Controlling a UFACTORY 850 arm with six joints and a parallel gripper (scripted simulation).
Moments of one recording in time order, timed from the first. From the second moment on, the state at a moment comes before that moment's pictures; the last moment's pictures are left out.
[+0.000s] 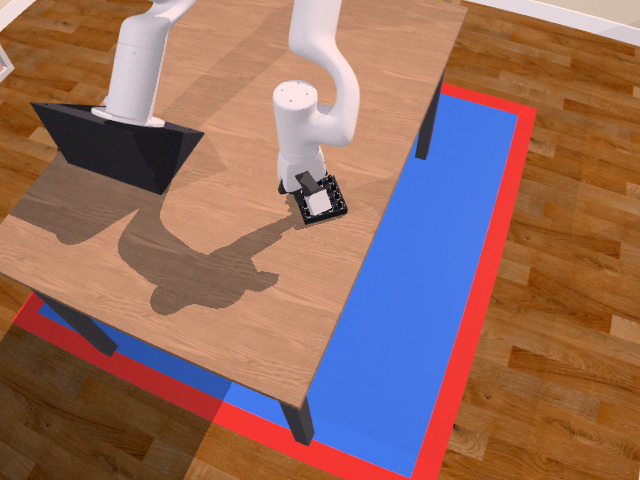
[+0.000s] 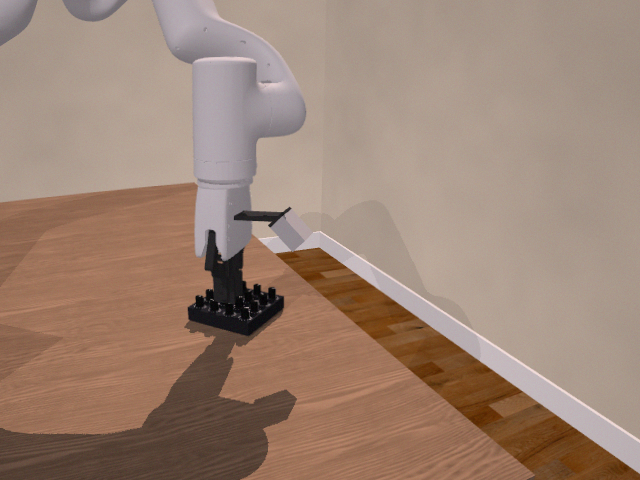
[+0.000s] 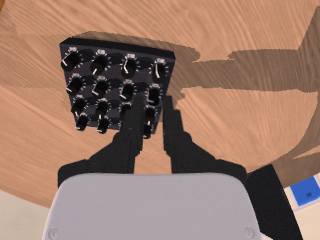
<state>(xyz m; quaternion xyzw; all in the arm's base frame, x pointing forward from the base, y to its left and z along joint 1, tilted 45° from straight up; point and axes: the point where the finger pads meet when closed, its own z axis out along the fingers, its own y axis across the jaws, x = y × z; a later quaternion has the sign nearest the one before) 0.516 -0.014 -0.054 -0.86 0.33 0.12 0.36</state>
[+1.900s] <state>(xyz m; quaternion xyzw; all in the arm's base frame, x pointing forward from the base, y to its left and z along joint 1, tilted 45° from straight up) 0.516 -0.010 -0.057 -0.86 0.33 0.12 0.36</state>
